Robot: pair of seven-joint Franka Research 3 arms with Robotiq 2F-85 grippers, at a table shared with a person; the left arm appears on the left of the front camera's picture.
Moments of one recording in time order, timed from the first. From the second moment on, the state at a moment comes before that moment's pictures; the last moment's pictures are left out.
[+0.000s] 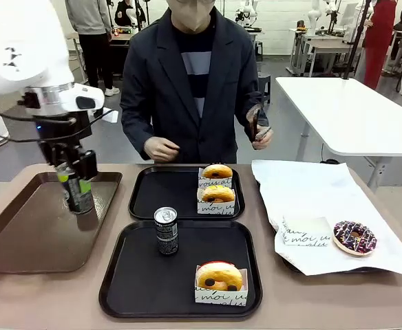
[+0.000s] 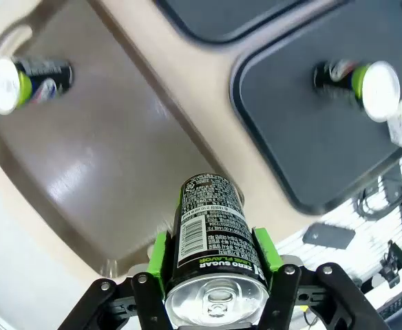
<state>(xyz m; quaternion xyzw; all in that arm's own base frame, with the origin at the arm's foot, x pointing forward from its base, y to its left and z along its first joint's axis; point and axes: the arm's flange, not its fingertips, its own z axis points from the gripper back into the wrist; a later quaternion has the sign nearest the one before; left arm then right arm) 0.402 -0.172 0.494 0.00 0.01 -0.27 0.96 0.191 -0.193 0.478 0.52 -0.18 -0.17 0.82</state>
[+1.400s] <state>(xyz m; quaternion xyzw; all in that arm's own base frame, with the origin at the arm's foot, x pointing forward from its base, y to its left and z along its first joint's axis) 0.523 -0.207 0.473 -0.01 -0.04 -0.27 0.96 0.191 -0.193 0.478 0.52 -0.18 -0.17 0.82</state>
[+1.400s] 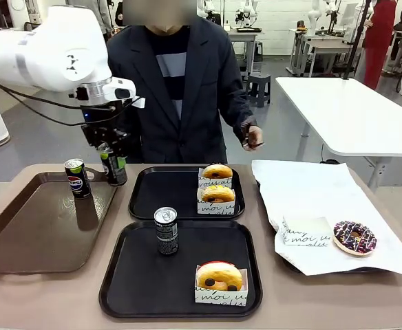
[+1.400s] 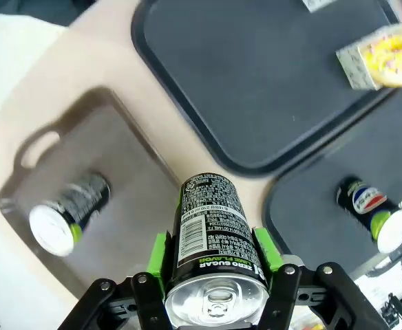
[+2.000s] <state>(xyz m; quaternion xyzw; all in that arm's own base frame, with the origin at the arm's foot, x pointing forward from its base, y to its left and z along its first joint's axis) 0.600 -0.259 0.430 -0.04 -0.05 -0.28 0.96 0.190 -0.193 0.478 0.52 -0.18 -0.17 0.82</state>
